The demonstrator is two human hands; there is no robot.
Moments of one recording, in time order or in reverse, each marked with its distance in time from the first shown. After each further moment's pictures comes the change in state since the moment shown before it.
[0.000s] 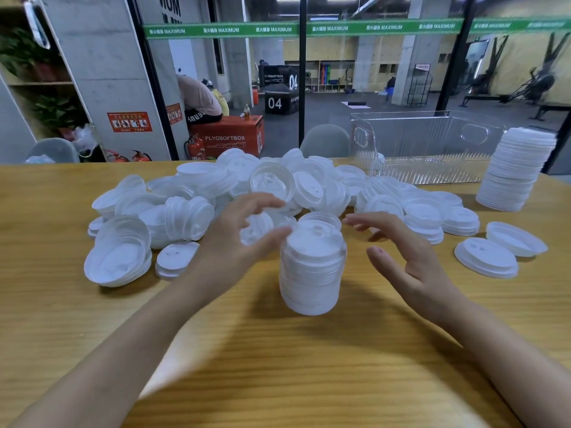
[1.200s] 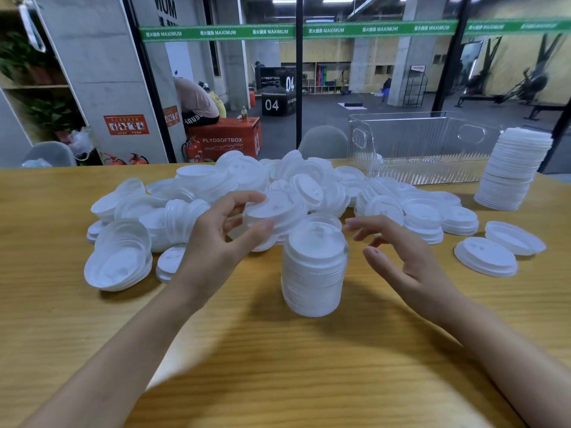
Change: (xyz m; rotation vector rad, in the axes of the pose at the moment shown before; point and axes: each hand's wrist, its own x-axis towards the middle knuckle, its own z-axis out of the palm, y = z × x) left_hand -0.005 0.001 -0.008 -0.334 0.099 -0.143; right_hand 0.000 0.003 0.001 -0.027 -0.033 0.032
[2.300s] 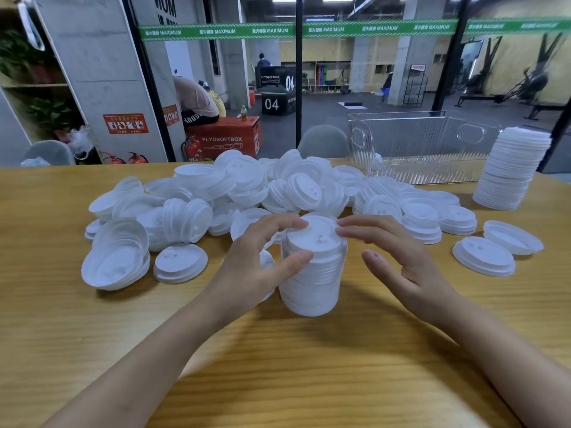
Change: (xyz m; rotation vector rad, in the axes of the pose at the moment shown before) left_hand -0.013 -0.005 0.030 0.230 -0.225 0.037; right_hand -0.001 -0.003 0.000 -0.039 -0.027 -0.046
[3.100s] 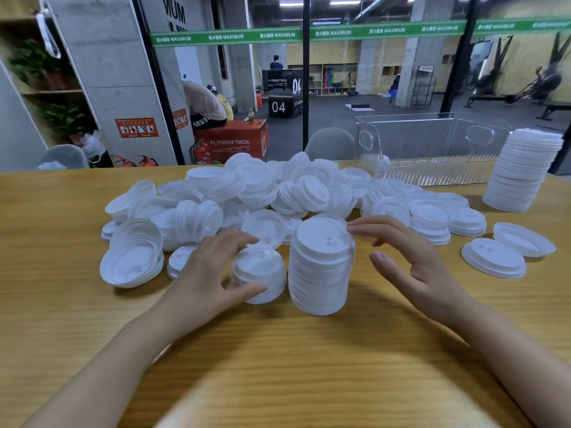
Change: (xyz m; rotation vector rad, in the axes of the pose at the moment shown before) left_hand -0.028 -0.048 -0.051 0.467 -0.014 -0.012; right_hand 0.001 0.000 -0.001 0.058 -0.001 0.008
